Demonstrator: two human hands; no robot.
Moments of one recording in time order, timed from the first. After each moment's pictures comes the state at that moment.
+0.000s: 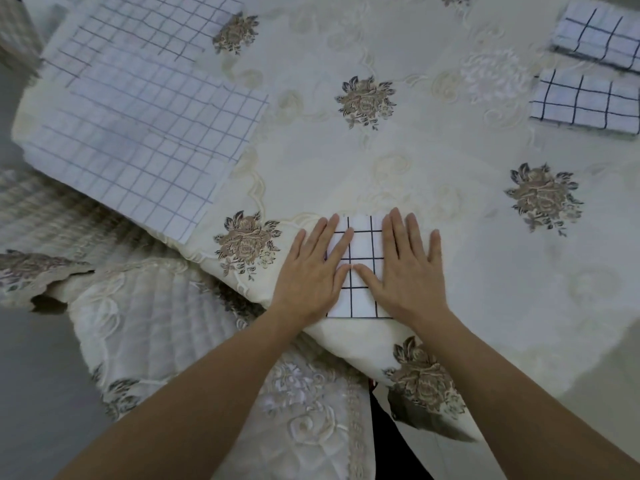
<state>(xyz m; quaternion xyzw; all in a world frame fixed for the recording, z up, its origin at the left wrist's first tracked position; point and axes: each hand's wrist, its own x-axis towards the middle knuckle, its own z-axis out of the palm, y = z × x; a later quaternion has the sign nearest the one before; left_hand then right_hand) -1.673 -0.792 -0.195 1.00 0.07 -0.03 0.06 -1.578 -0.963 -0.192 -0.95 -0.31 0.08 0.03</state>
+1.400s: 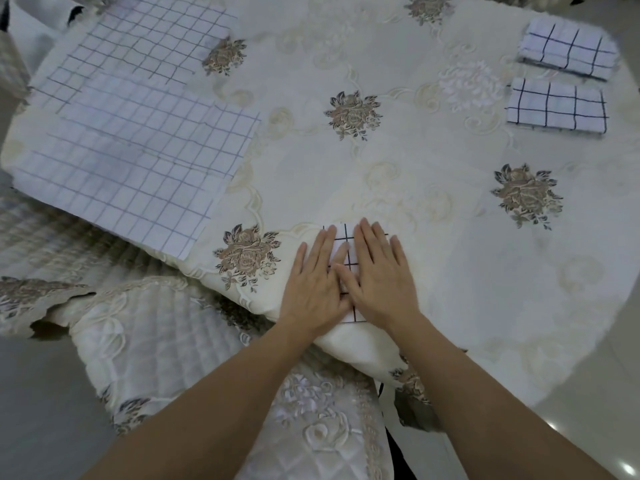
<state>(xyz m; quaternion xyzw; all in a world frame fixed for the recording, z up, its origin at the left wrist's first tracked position) -1.678 -0.800 -0.199 0.99 0.07 -0.02 0.07 -1.604 -0.926 -0.185 -0.94 -0.31 0.10 0.12</state>
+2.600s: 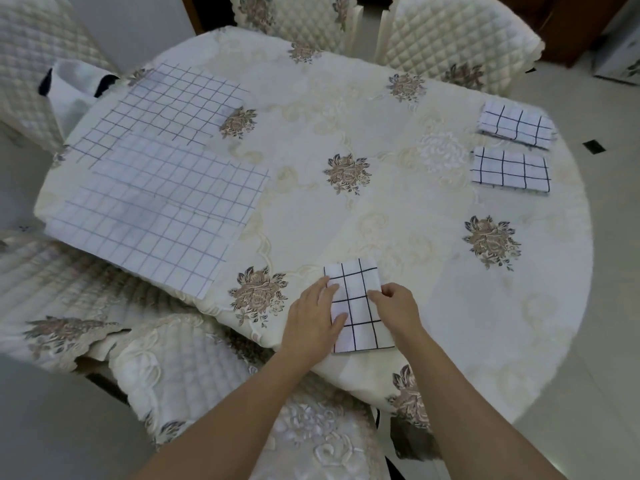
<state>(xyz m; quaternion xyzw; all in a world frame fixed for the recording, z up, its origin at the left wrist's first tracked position) -1.685 -0.789 -0.160 0.96 0.12 -0.02 0.25 -1.586 -0.933 -0.126 -0.82 0.12 0.29 0.48</state>
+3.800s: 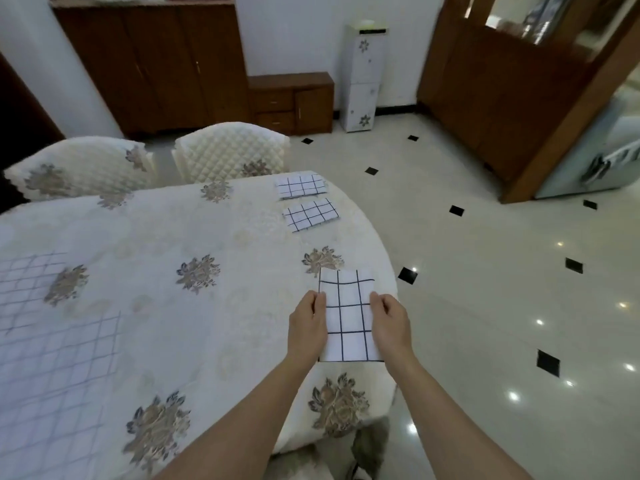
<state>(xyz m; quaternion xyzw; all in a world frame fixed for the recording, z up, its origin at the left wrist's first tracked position) -1.609 -0.950 -0.030 0.82 0.03 -0.06 0.56 -1.641 -1.088 -0.014 -0.76 0.29 -0.07 0.57</state>
